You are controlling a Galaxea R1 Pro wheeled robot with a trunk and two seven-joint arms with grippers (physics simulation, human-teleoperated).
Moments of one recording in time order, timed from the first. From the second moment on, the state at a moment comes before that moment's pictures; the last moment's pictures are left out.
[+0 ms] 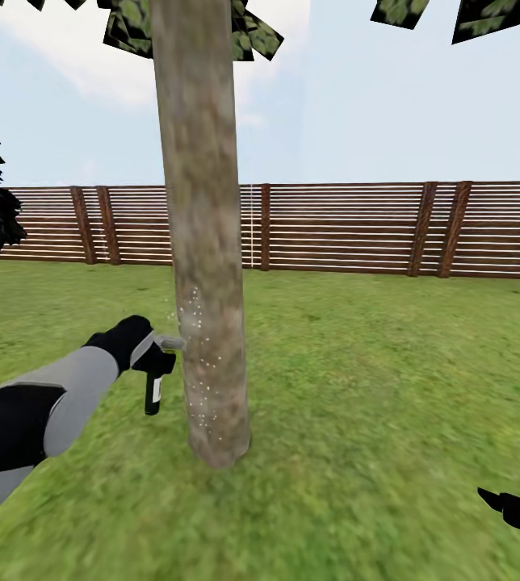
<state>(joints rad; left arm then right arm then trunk) -1.32 0.06 -0.11 -0.12 -0.12 0.87 -0.18 -0.47 -0.12 -1.18 -1.11 0.81 0.41 0.87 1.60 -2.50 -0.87</state>
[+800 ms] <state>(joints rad) -1.12 0.06 -0.11 -0.07 -0.18 0.73 -0.18 -0.47 -0.12 -1.18 -1.11 0.81 0.41 0.87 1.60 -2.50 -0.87</state>
